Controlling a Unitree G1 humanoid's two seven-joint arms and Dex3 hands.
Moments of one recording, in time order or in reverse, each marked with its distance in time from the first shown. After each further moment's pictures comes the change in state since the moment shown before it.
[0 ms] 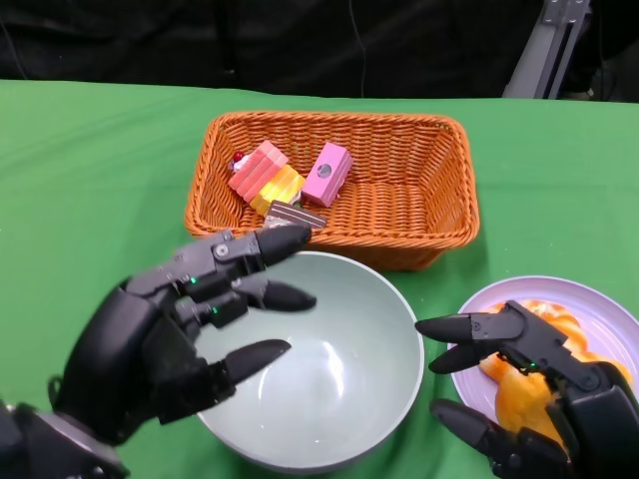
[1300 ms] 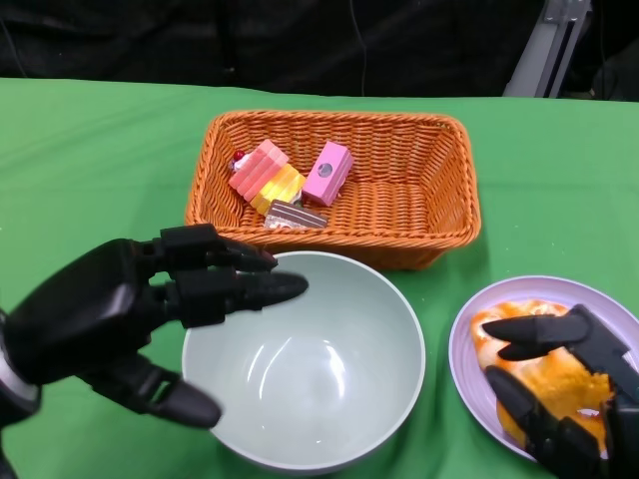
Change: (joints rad) left arm -0.549 0.562 -0.536 0.725 0.573 -1.014 0.534; right arm -0.005 0.090 -0.112 0.195 -0.198 -0.229 -0.282
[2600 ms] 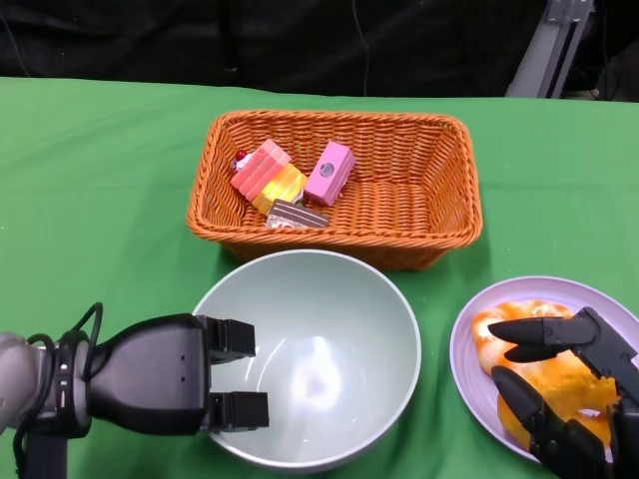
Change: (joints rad) left arm -0.292 -0.265 -0.261 0.476 1.538 0.342 0.998; right arm 0.014 0.010 -0.010 -0.004 -0.019 -0.001 -0.050
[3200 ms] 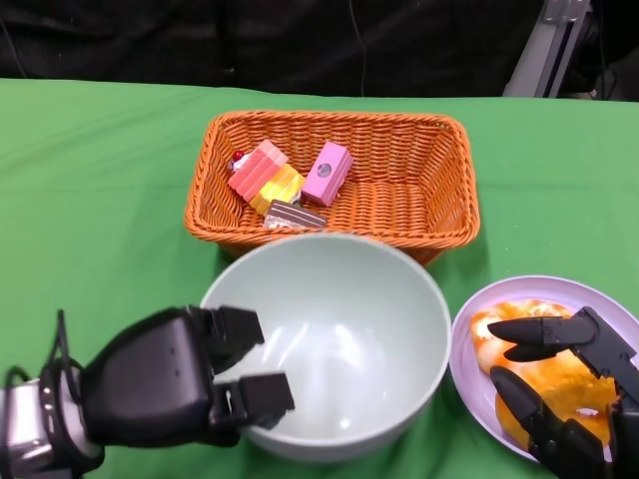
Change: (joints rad) left arm 0.346 -0.105 0.692 -0.358 0.004 -0.391 -0.286; right arm -0.004 0.001 0.001 0.005 -0.004 -0.003 -0.004
